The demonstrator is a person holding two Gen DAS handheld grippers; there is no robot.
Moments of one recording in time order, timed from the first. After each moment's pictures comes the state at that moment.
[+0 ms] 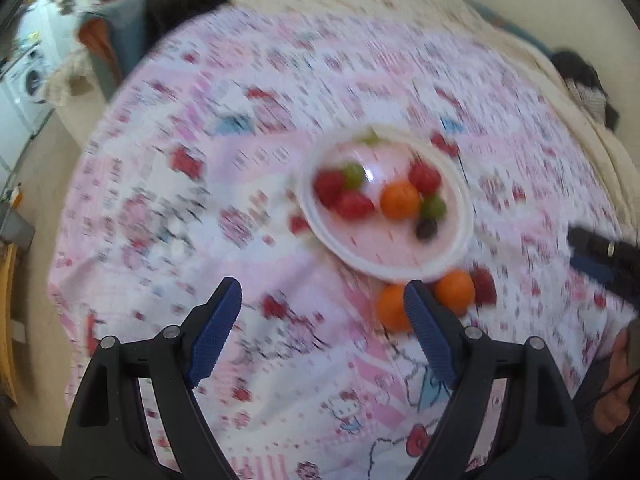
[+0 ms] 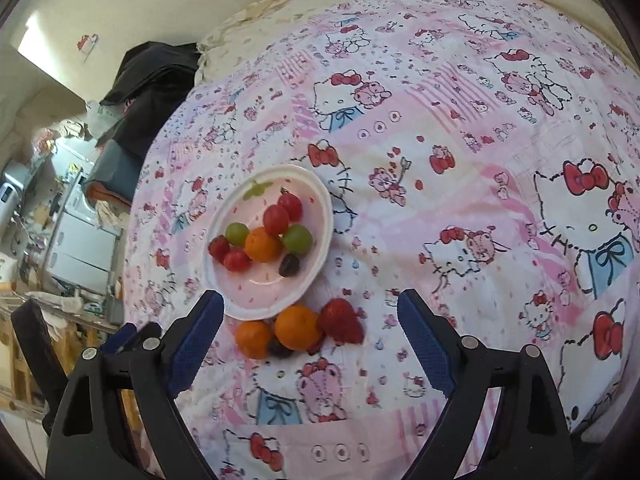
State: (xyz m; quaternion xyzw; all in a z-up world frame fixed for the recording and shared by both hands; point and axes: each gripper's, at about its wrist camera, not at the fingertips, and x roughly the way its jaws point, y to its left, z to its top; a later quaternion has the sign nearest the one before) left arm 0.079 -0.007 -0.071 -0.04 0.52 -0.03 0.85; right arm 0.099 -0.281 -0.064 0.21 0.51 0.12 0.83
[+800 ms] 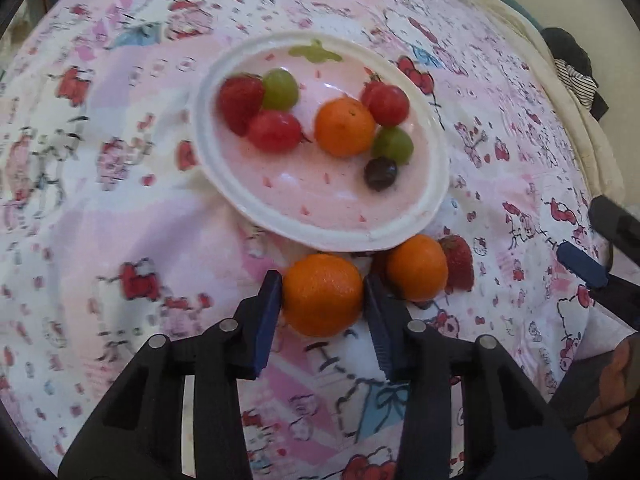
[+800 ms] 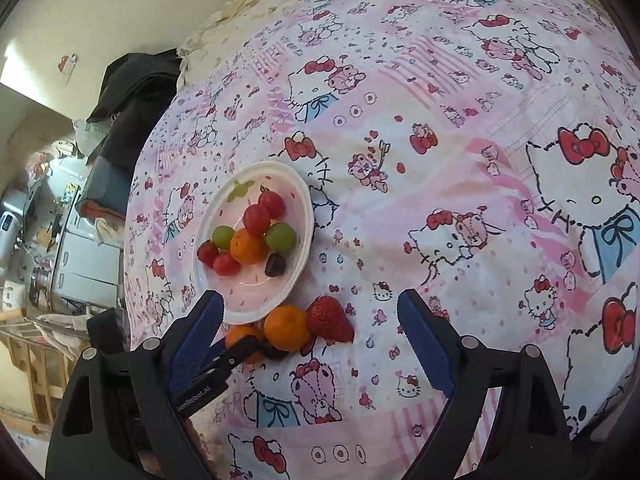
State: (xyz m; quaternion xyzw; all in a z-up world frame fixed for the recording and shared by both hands) left arm 0.101 -0.038 -0.126 -0.12 0.59 -0.08 0.80; right arm 0.108 -0.292 -0.080 0.25 0.53 0.11 0.80
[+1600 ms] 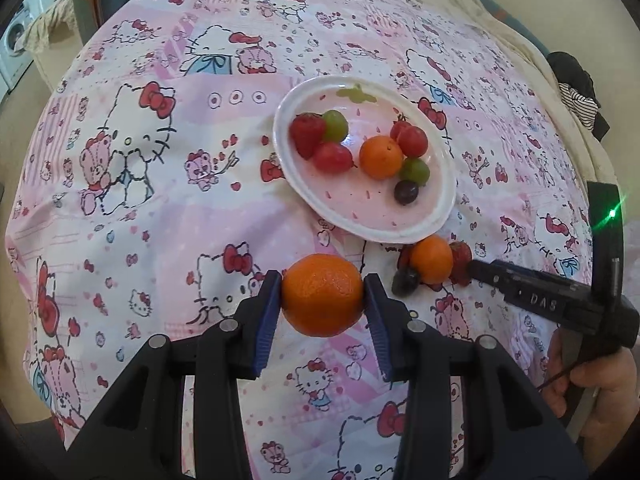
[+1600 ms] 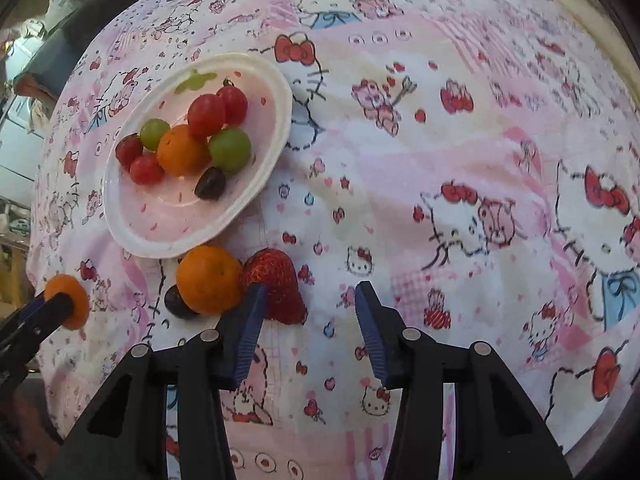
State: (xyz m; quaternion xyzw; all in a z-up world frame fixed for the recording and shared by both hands) left arm 0.074 0.001 -0.084 -0.12 0.56 -0.05 0.82; right arm 0.118 -0.241 -0.133 0.05 0.63 0.10 0.77
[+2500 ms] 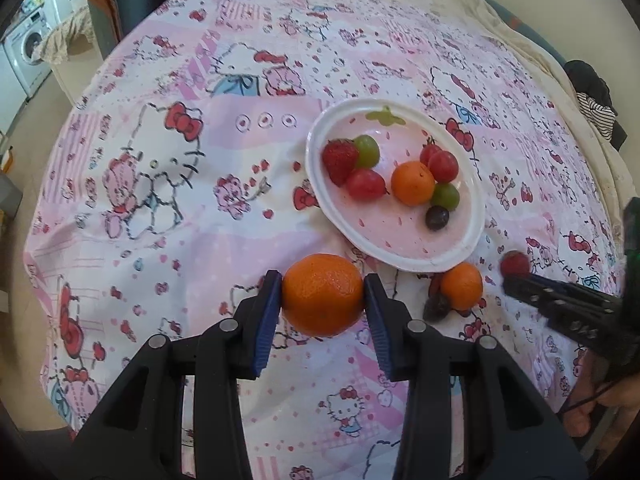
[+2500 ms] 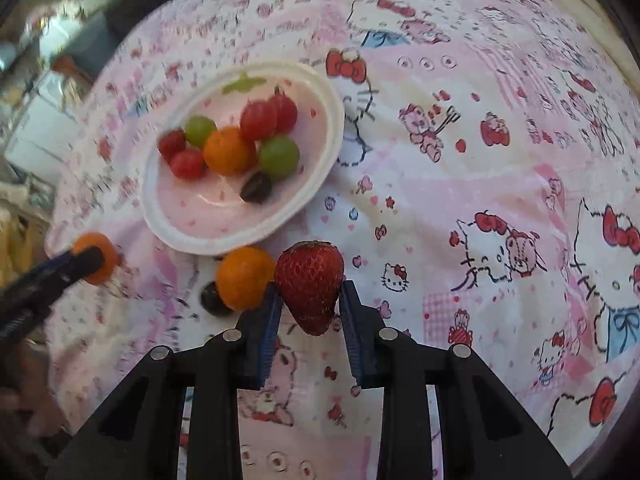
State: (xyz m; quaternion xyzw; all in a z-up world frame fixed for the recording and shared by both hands) left arm 0.082 0.016 -0.082 -0.10 0.54 -0.01 0.84; right arm 0.116 -0.235 -0.111 0.05 0.59 0.15 0.79
